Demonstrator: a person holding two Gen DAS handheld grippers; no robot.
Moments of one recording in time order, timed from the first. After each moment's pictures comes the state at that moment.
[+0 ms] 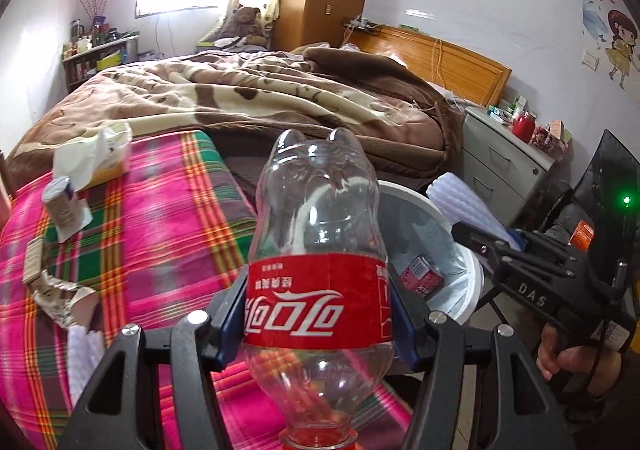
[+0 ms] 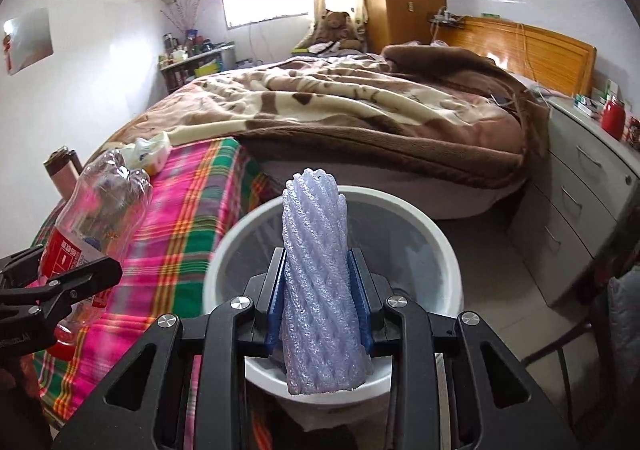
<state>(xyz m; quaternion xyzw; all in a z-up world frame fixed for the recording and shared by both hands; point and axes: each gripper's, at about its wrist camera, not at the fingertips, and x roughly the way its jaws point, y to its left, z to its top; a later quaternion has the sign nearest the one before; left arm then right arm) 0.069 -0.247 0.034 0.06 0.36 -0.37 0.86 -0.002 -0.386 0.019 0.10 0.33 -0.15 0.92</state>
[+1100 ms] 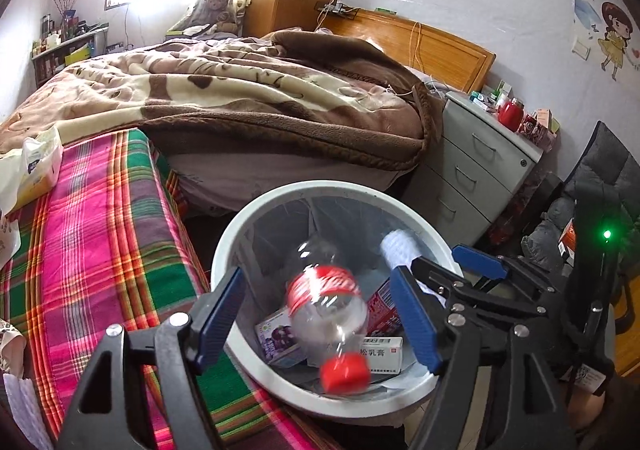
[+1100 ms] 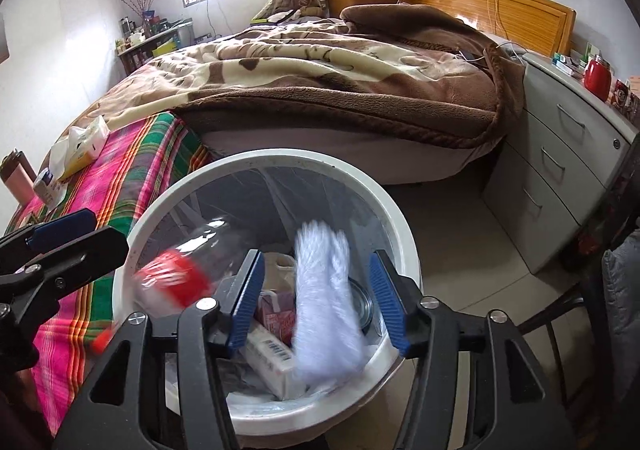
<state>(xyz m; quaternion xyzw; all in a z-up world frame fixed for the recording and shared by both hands) 0.084 -0.320 0.013 0.06 0.38 -0.40 0.83 0.002 -0.431 -0.014 0.13 0.38 -0.20 0.89</state>
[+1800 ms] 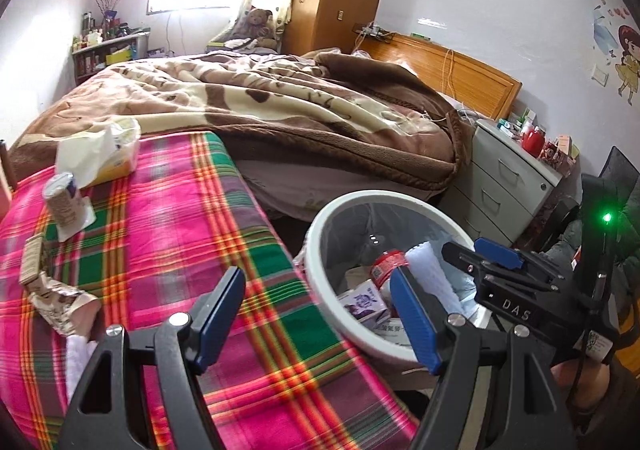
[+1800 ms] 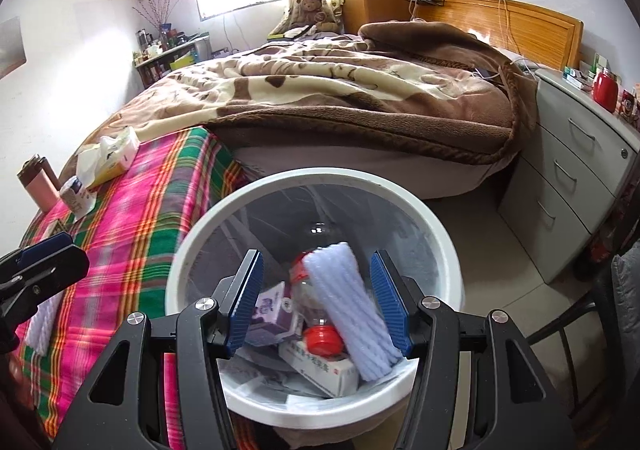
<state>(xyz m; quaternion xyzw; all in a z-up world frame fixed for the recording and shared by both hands) 0.083 -0.230 0.031 0.04 0.36 -0.35 0.87 0.007 -0.400 0.002 0.13 0.35 -0.18 0.91</state>
